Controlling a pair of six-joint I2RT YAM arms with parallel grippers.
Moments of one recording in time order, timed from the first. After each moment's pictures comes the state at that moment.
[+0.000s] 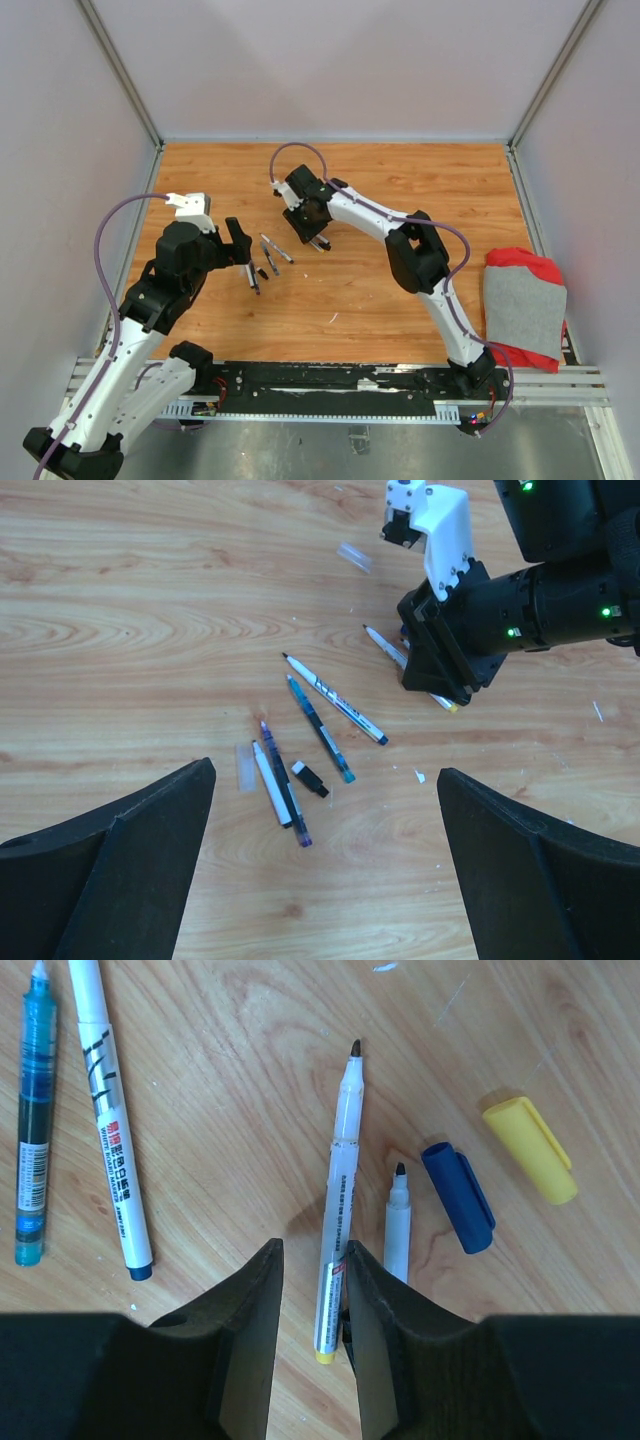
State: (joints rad) left arm -0.39 0.67 0.79 -0.52 -0.23 -0.35; right arm 0.76 2.36 2.02 -0.75 -0.11 -0.05
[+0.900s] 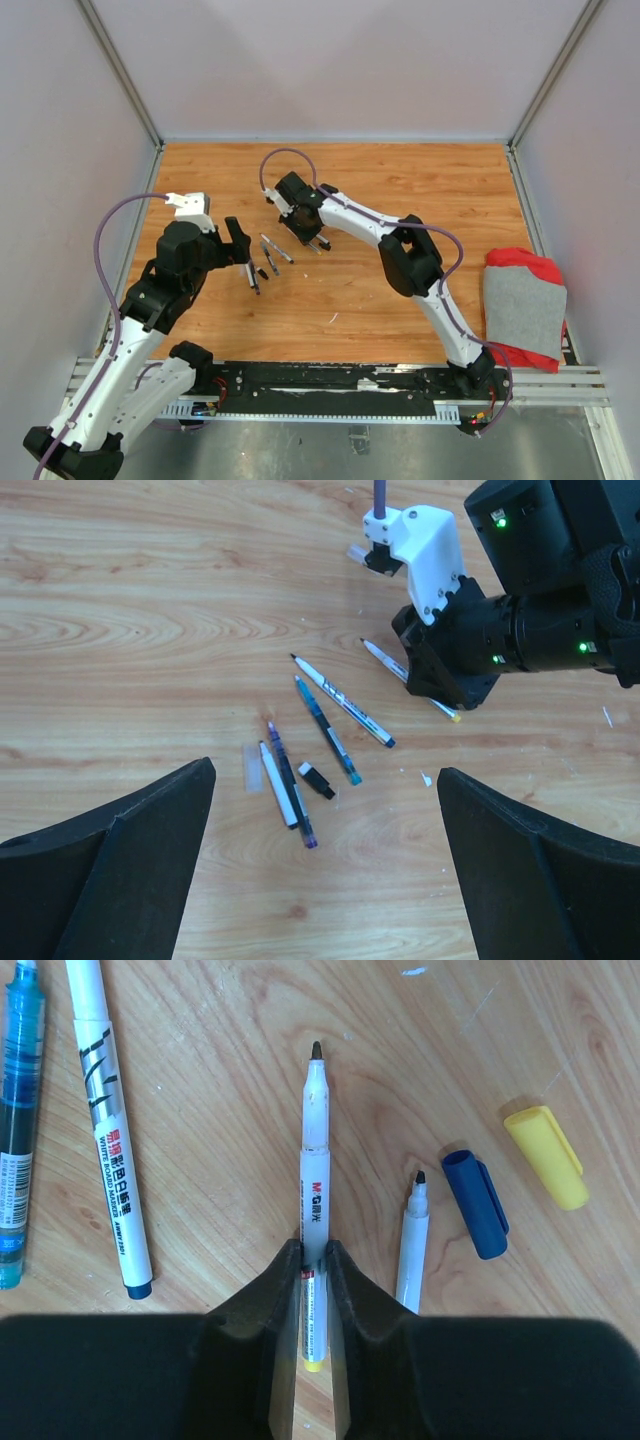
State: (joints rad) left arm -0.39 0.67 0.79 -0.52 -0.24 -0.35; right arm 0.80 2.40 2.05 -0.77 0.00 -0.07
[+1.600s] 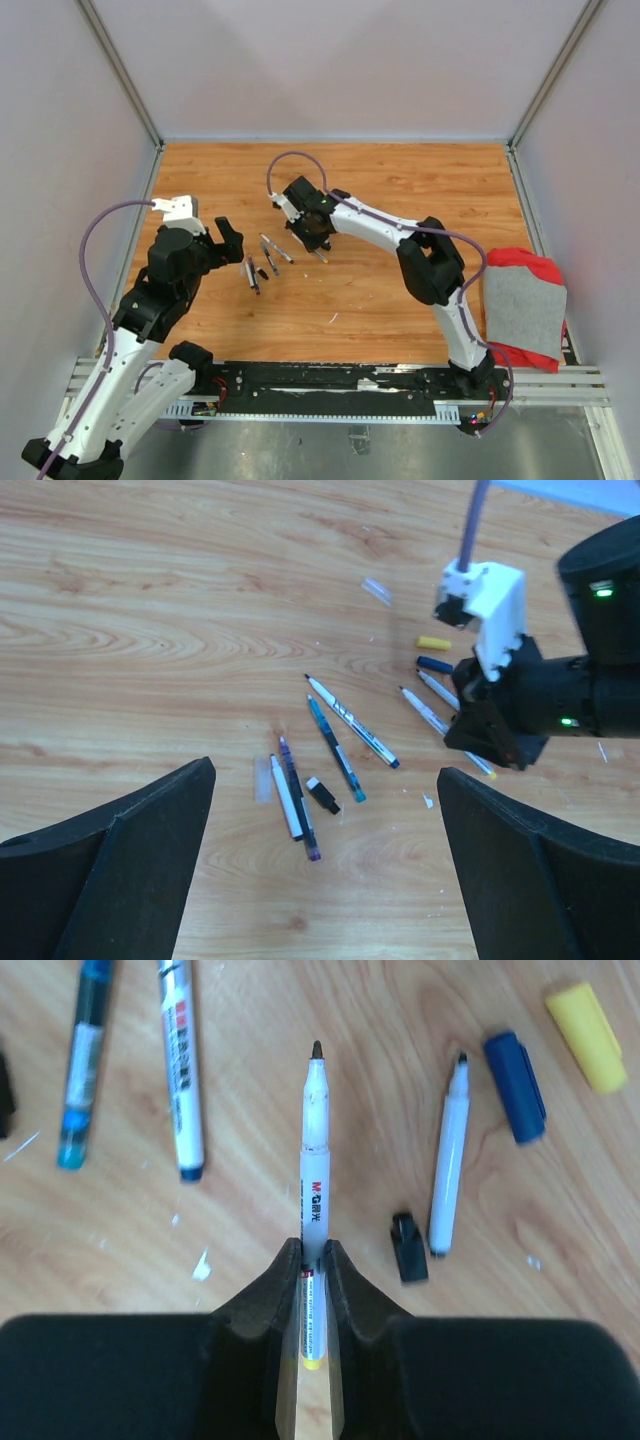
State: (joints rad) left arm -0.39 0.62 0.78 -0.52 -0.32 -0.37; right arm 0.82 2.24 1.85 -0.73 -0.02 -0.05
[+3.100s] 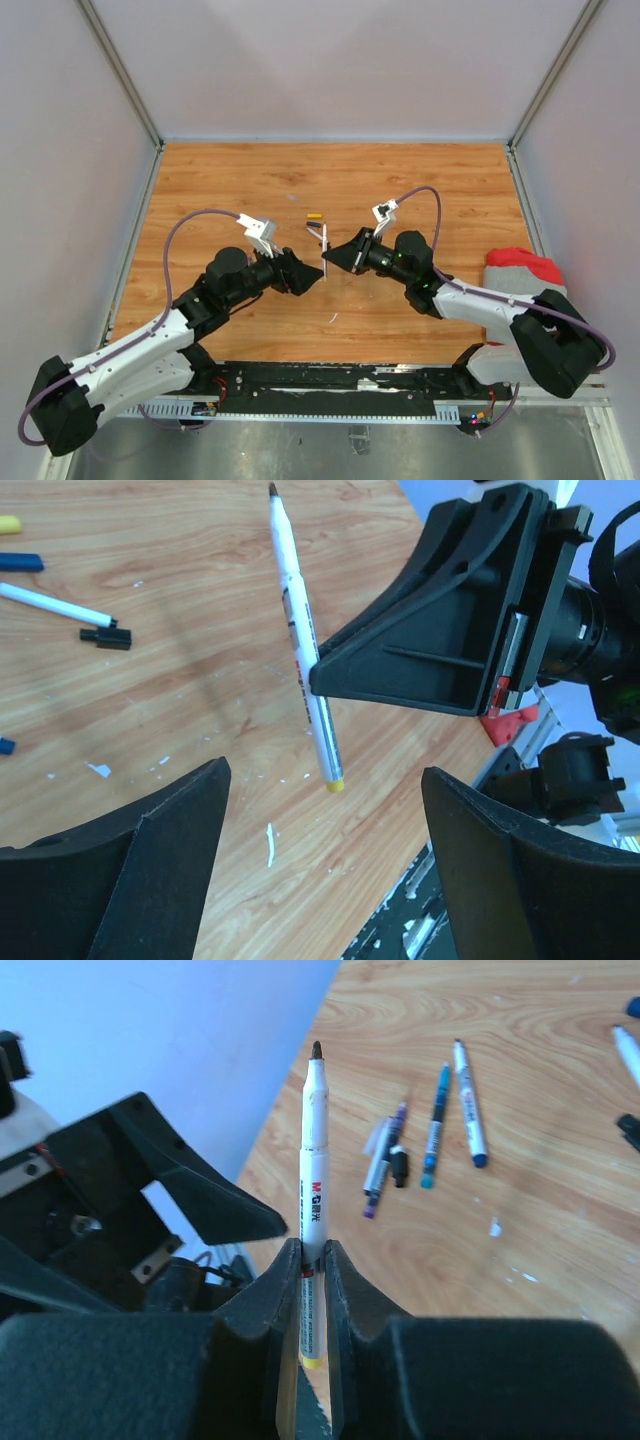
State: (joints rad) left arm -0.76 0.80 0.46 0.14 0.08 -0.60; right arm 0.72 1.29 0.51 0.65 -0.30 0.85
